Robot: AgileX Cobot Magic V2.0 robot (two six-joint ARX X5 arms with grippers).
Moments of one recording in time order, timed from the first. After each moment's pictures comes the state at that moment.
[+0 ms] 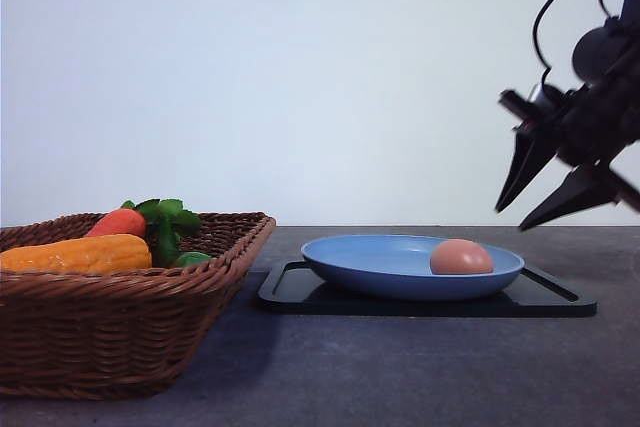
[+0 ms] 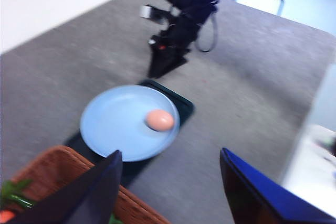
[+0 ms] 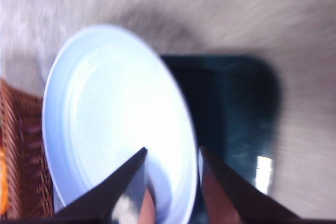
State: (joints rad) left_arx -1.00 0.85 1.16 -0.70 -0.13 -0.01; right_arx -0.02 1.85 1.35 -0.66 -0.66 0.22
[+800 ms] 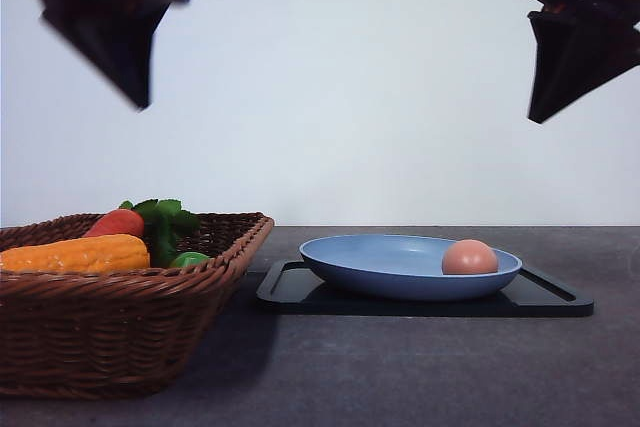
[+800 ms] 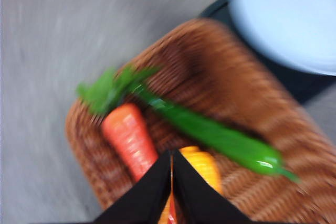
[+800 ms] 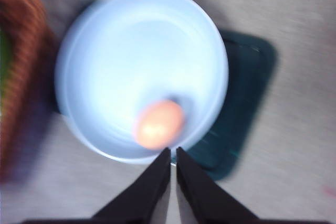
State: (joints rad) left_arx -0.52 1.34 1.14 -0.69 -0.19 0.07; right_arx 0.18 1.41 1.21 -0.82 -0.30 0.00
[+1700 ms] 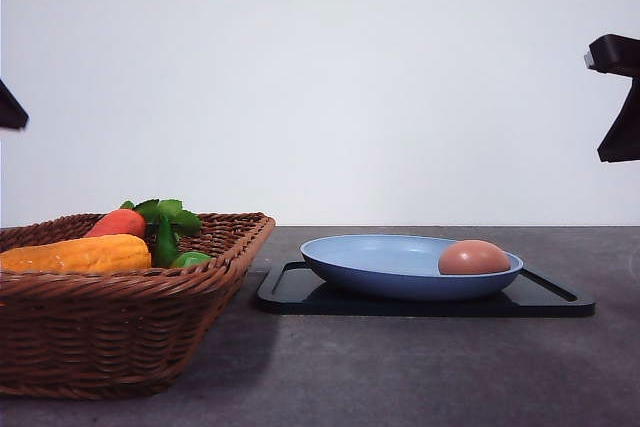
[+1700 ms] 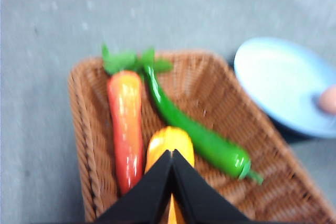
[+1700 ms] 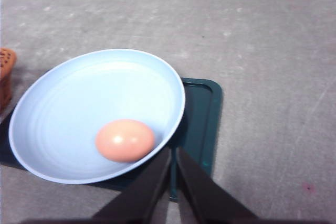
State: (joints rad) left_arx -0.45 0.56 0.37 -0.17 -0.06 -0.20; right_arx 0.40 0.73 0.29 0.07 0.11 0.22
